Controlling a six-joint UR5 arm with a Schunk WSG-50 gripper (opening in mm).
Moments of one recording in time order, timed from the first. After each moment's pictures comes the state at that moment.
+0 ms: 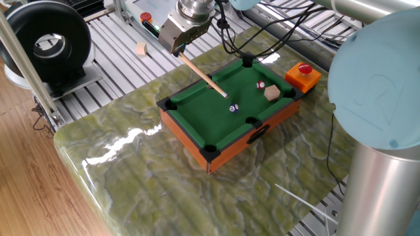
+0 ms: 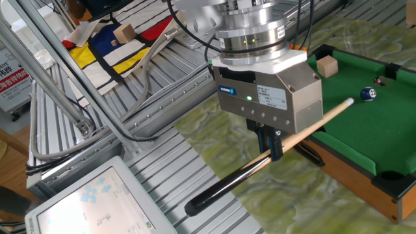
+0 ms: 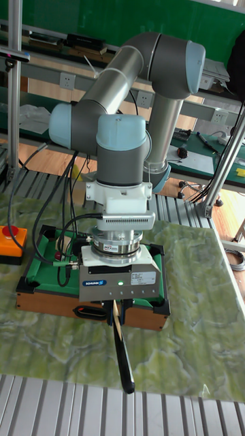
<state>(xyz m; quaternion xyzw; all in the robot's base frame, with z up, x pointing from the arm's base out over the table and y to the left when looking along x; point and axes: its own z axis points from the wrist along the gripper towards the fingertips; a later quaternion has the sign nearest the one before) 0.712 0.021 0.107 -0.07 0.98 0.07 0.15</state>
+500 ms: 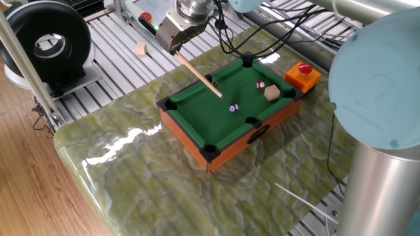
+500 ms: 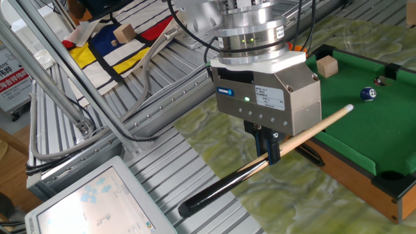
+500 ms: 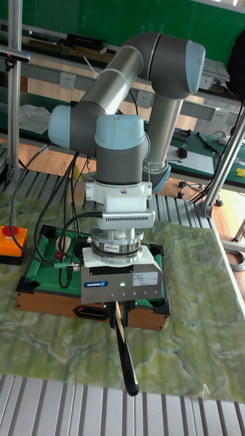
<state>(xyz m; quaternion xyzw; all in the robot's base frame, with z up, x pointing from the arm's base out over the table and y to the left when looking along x) 0.720 0.026 0.110 -0.07 0.98 0.08 0.17</state>
